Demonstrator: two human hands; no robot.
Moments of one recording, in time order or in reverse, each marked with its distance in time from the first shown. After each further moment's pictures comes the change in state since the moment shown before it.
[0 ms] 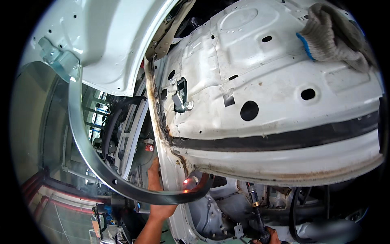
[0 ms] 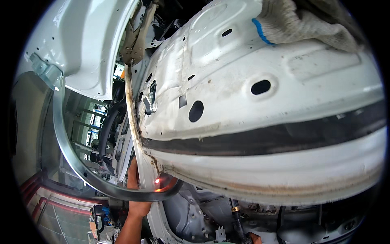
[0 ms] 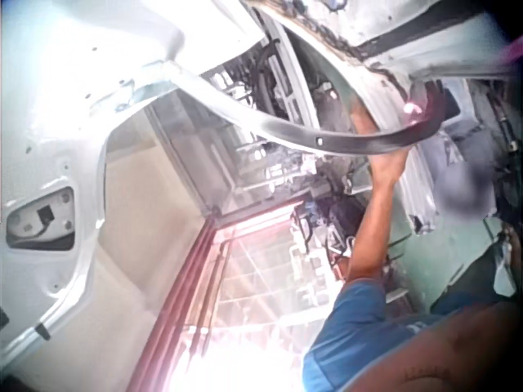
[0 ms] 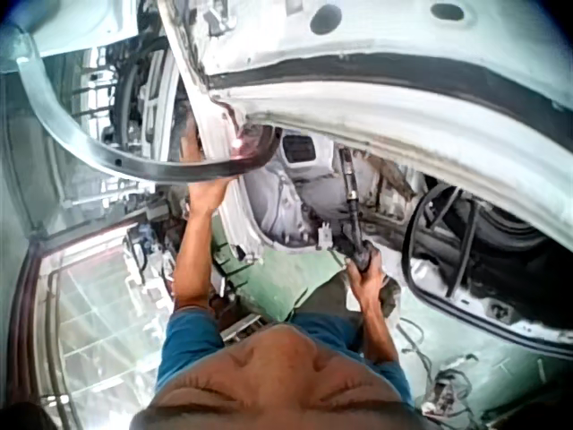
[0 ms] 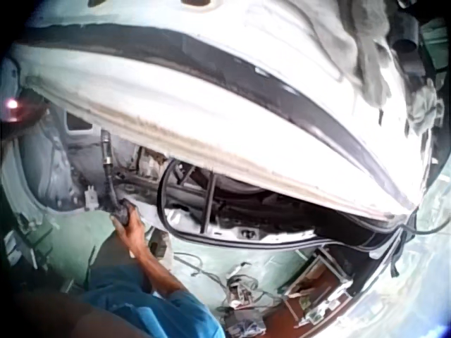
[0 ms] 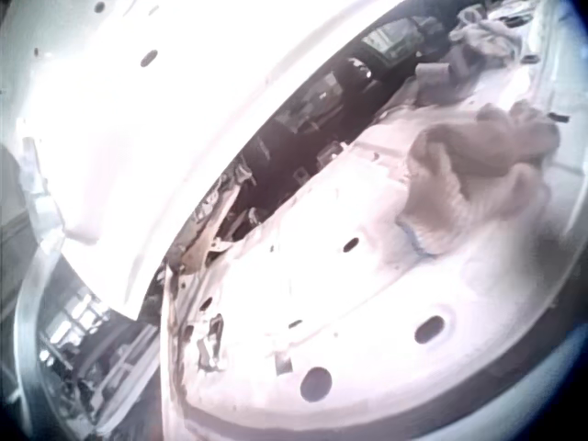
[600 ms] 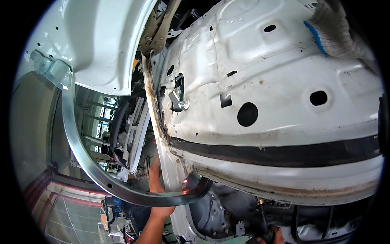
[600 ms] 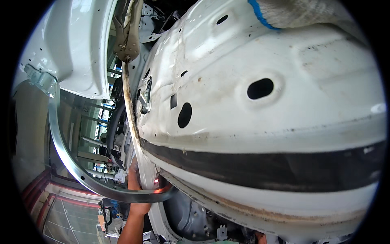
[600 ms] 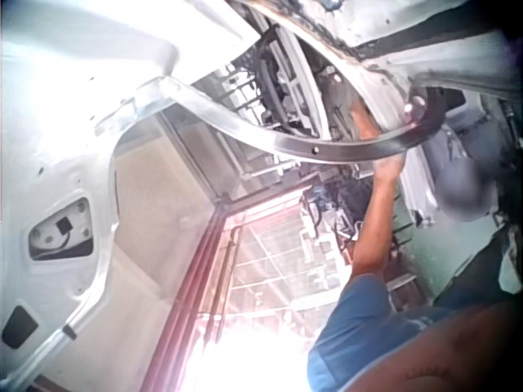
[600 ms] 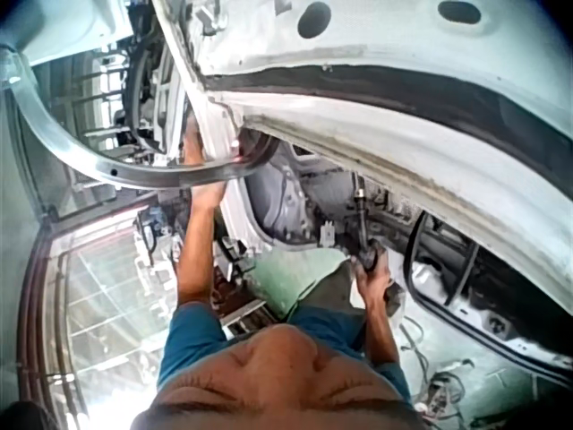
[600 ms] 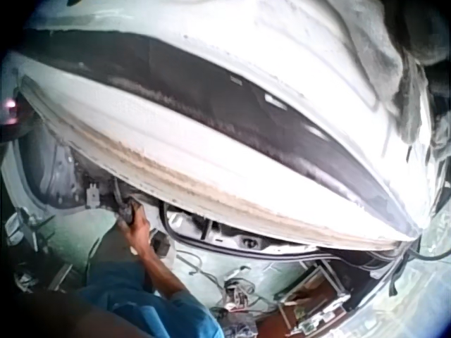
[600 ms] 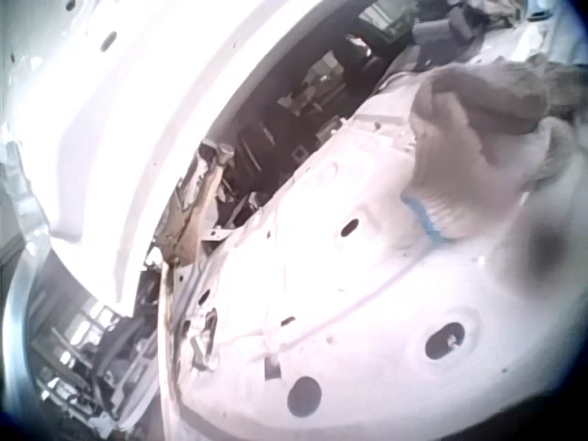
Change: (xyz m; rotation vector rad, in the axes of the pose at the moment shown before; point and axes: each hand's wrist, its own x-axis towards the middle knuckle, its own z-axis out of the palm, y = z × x) left_hand -0.004 -0.001 -0.002 0.019 -0.010 -0.035; right_hand 0.011 0.010 -0.017 0.030 -0.051 -0.016
